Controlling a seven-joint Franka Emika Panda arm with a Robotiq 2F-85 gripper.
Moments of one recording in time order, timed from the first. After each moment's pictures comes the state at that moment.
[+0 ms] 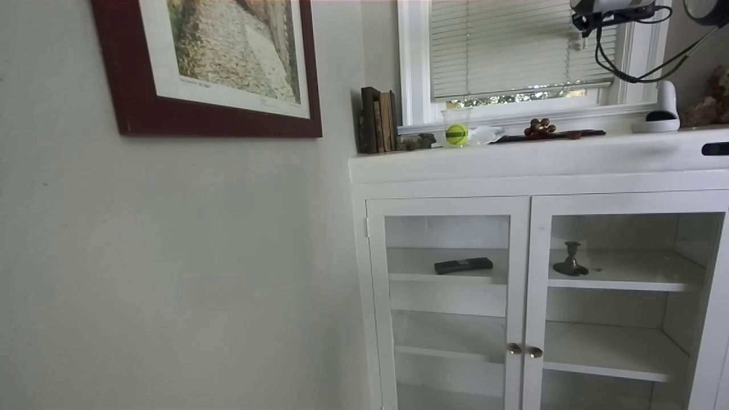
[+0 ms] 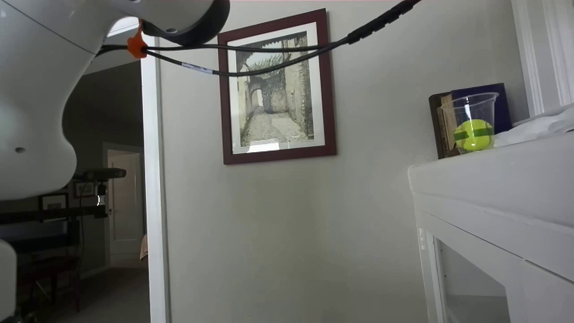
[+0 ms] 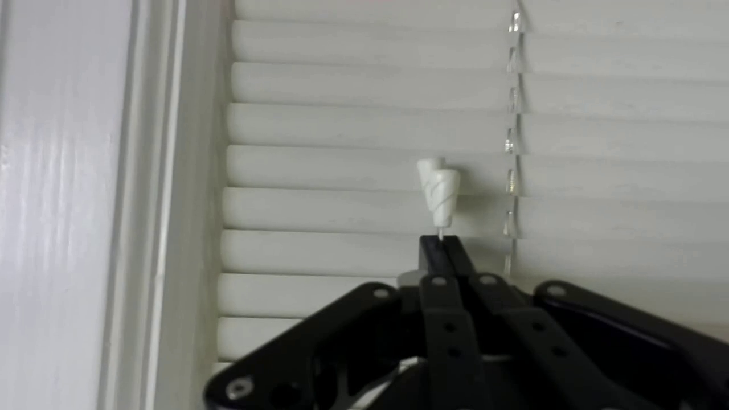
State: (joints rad) arm -0.70 0.71 -0.25 -0.75 0.20 2.63 -0.09
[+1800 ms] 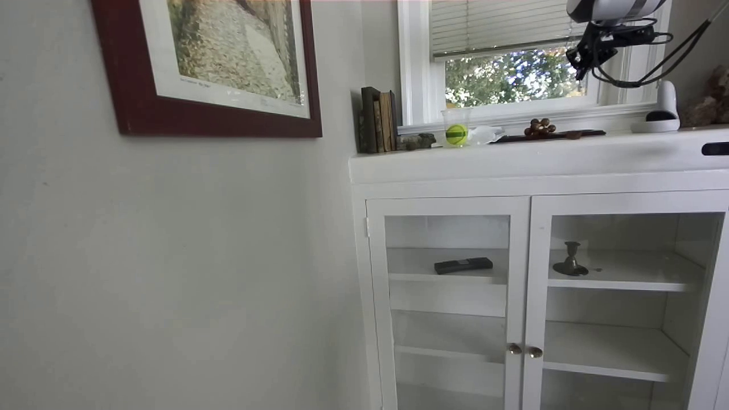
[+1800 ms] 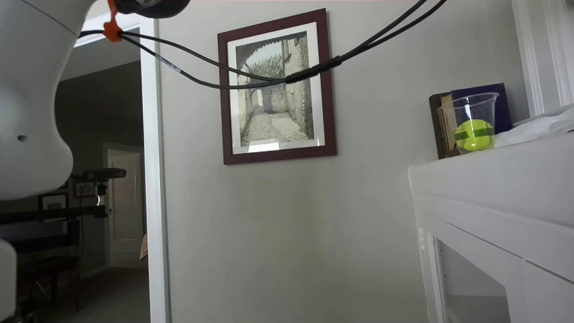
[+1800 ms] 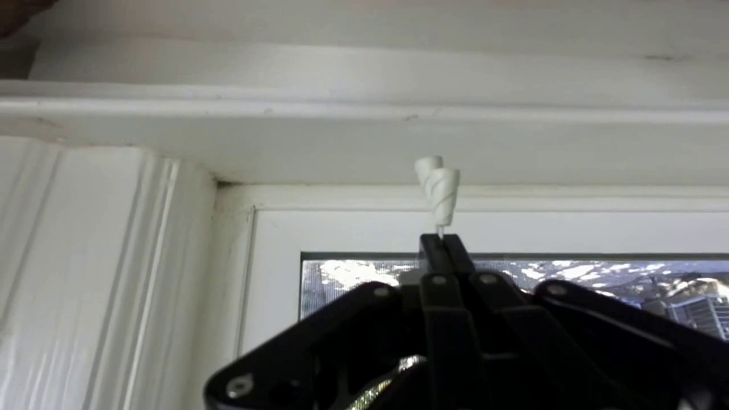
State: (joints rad) arm -0.61 0.45 -0.25 -1.25 0.20 2.49 -0.10
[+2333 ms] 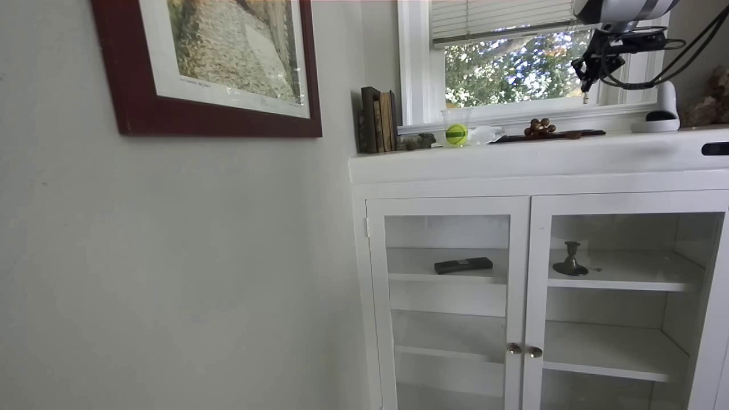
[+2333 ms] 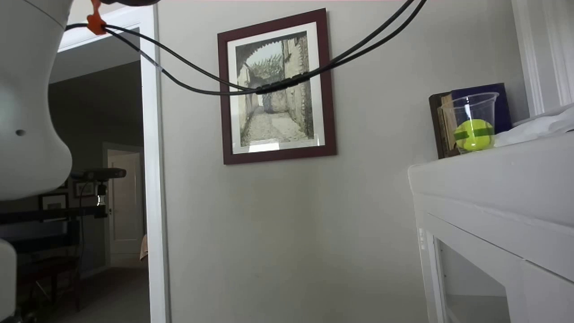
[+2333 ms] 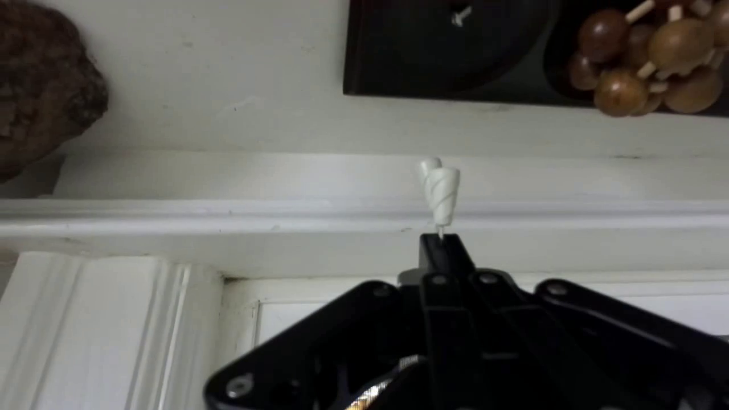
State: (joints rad) arm -0.59 0.33 -0.25 -1.46 0.19 2.49 -0.12
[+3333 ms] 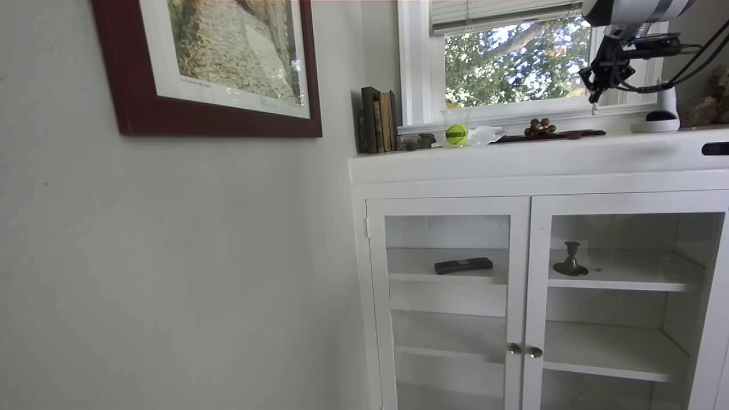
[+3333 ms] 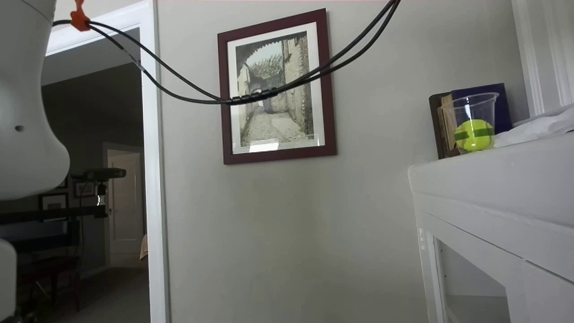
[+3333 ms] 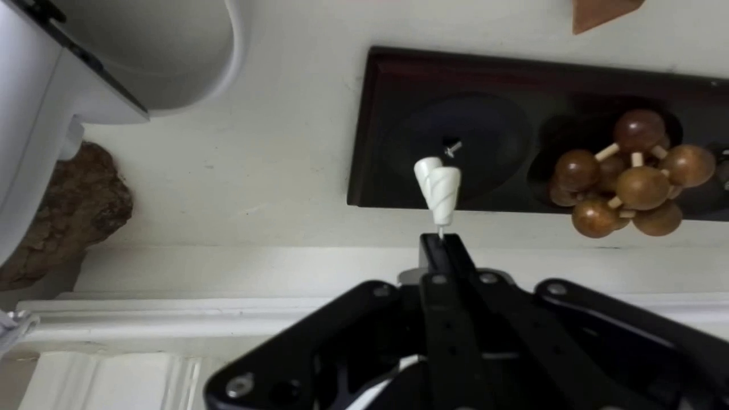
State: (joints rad) arm -0.53 0.22 -0.30 -1.66 0.19 2.49 -0.15
